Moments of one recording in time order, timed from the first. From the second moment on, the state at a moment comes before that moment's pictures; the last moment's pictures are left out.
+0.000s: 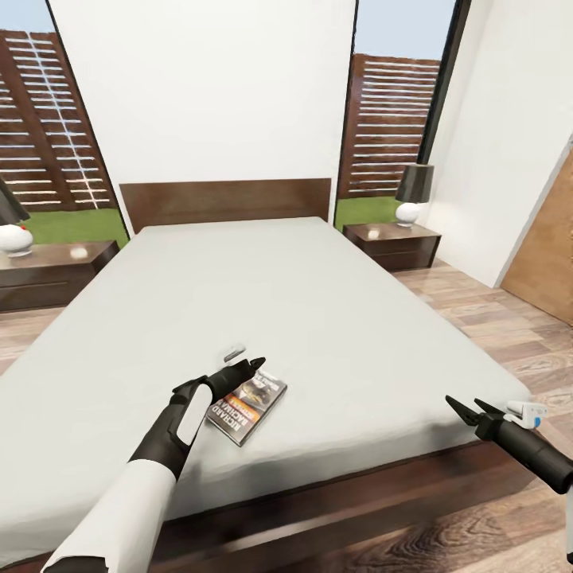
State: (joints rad) left arm -0.74 -0.13 0.04 -0.84 0.48 0.47 -0.12; right arm -0.40 -0.11 -0.82 -1.31 0.09 0.42 1.06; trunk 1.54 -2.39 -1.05
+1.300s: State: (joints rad) left arm -0.74 -0.13 0.04 -0.84 0.48 0.47 -0.12; right arm -0.40 -0.11 -0.82 -1.31 0.09 0.42 1.06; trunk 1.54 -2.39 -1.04
